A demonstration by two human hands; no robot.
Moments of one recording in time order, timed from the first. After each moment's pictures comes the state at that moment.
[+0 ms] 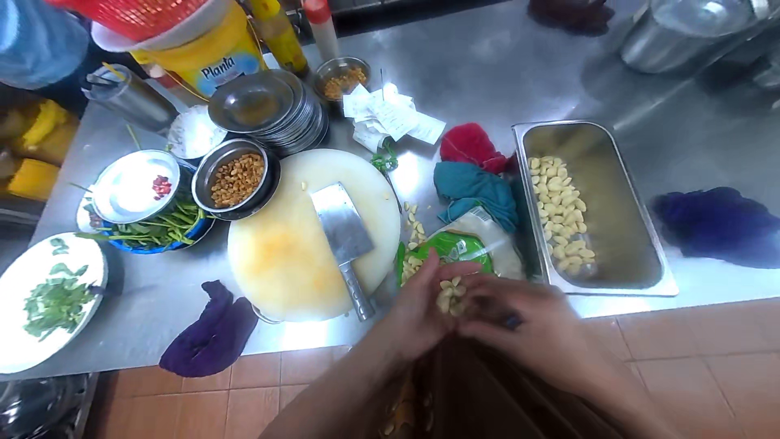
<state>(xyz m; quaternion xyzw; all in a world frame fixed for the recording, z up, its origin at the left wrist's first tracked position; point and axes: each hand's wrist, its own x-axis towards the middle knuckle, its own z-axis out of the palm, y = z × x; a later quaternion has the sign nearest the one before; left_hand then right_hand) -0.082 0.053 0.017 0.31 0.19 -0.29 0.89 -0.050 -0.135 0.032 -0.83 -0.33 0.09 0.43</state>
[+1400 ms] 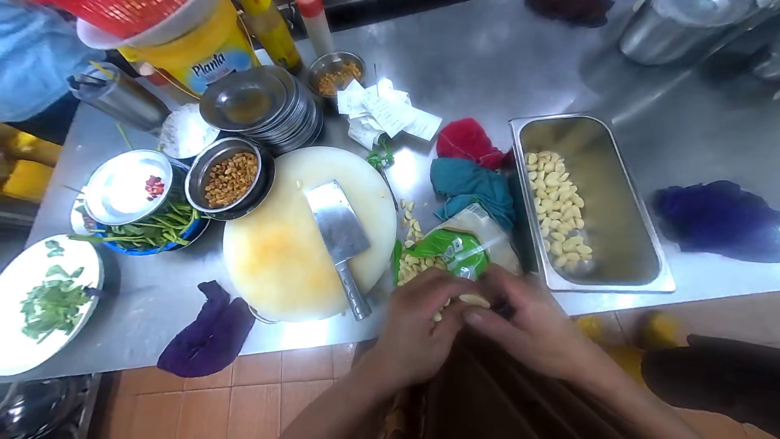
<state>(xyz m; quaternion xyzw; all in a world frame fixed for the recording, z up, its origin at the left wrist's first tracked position) -0.105 0.057 0.025 0.79 -0.10 0.12 0.59 -0.042 -0.135 0.026 -0.80 -0.31 0.13 0.49</state>
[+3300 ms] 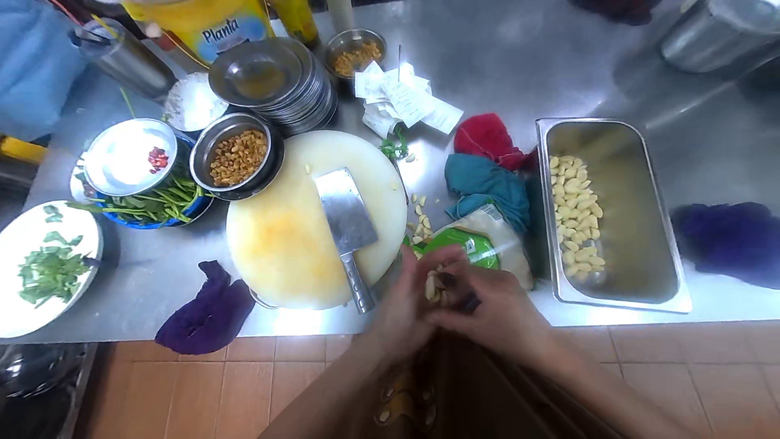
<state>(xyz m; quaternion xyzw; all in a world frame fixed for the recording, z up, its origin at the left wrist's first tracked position) -0.095 0.067 0.000 0.41 0.10 -0.14 0.89 -0.034 -0.093 0.015 -0.82 -0.37 0.08 0.44</state>
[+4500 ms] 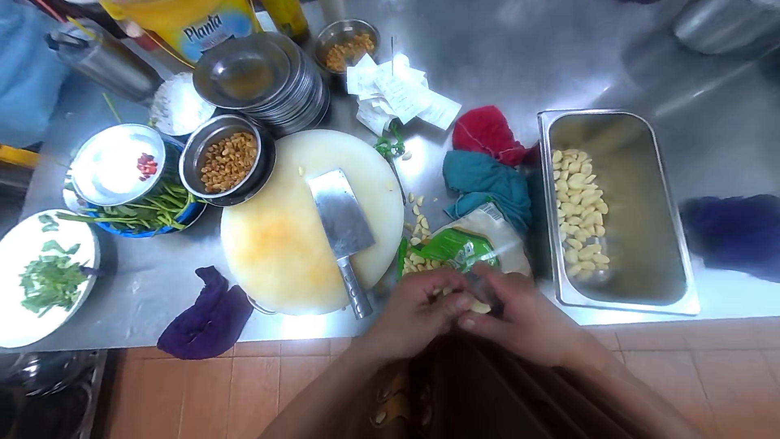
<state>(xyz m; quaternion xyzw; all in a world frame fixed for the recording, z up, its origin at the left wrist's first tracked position) -0.085 0.076 0.011 0.59 0.01 -0.17 0.79 -0.013 -0.126 0.012 -0.78 -0.34 0.26 0.46</state>
